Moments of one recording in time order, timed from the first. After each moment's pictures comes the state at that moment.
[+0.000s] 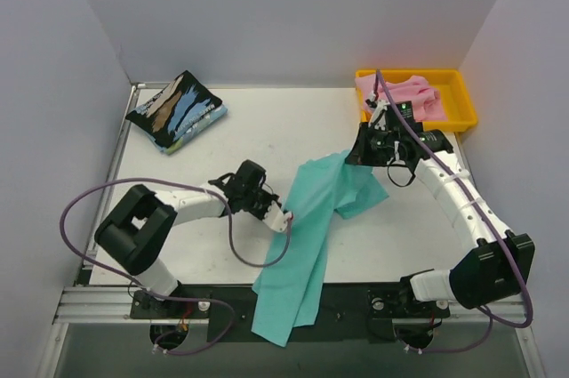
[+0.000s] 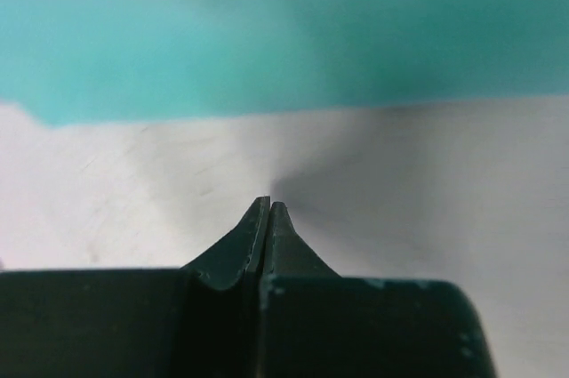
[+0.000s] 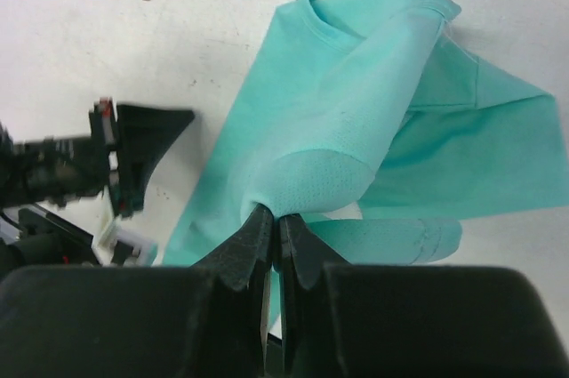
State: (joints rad) left arm -0.72 1.58 0.74 -0.17 0.35 1.43; right arm 0.27 1.34 1.20 -0.71 -0.30 0.31
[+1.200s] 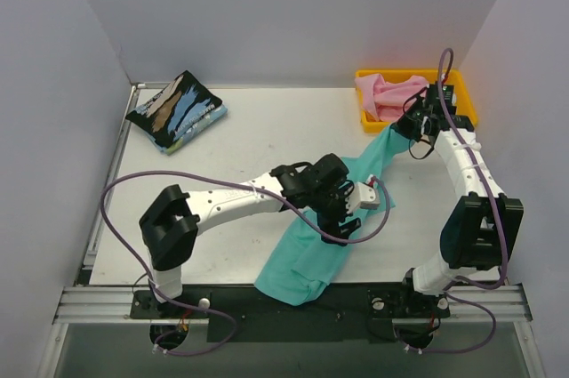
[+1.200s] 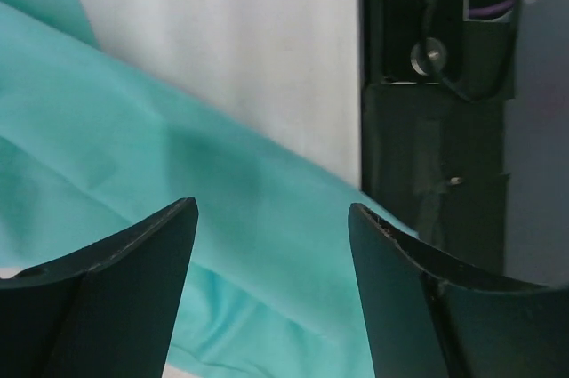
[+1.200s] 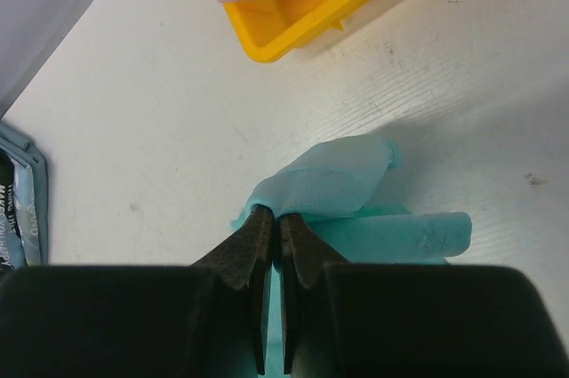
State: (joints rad) left arm -1.07 1.84 1.49 -0.53 0.49 0.27; right arm -0.07 1.57 1.30 -0.48 -0.10 0.65
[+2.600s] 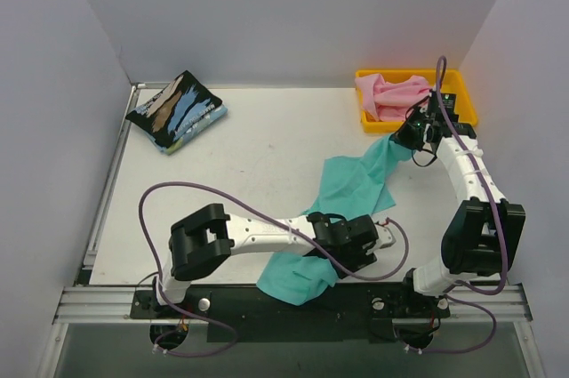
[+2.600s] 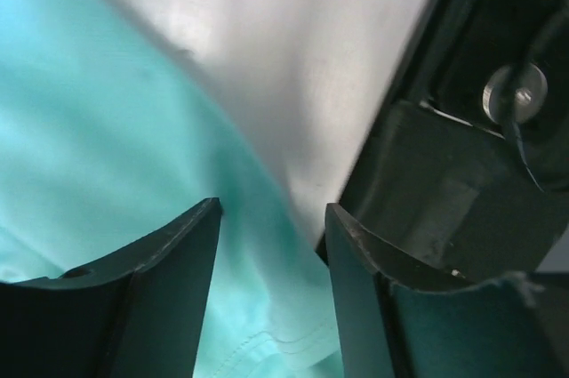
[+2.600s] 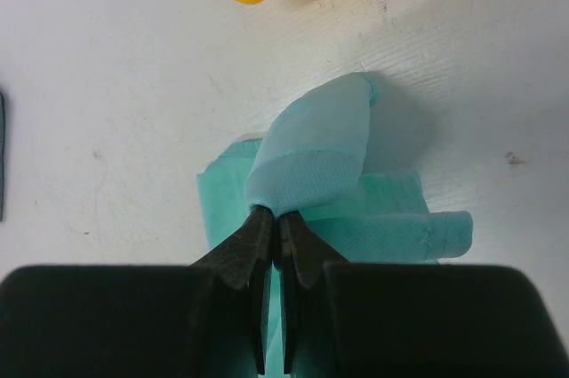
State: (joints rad) left arm -1.35 1.98 1.48 -0.52 0.00 -0.18; right arm -0.09 1.53 1.22 -0.50 -0.18 0.50
